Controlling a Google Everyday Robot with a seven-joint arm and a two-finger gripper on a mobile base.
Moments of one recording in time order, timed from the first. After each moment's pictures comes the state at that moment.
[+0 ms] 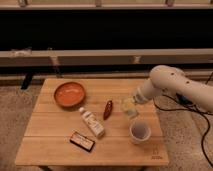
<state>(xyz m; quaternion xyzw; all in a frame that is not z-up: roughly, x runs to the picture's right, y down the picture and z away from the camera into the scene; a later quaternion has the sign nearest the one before) 0.129 0.091 0.708 -0.32 -0.09 0.45 0.83</state>
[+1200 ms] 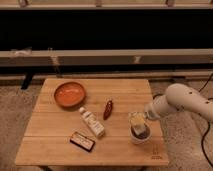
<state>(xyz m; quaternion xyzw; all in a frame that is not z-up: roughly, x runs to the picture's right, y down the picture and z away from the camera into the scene) 0.158 0.150 0.704 -0.34 -0.10 0.48 0.80</state>
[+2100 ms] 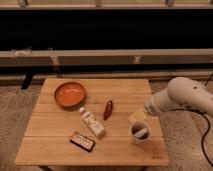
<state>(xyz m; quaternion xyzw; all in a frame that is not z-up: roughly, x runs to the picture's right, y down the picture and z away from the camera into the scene) 0.148 0.113 0.670 -0.31 -0.11 0.45 0.83</state>
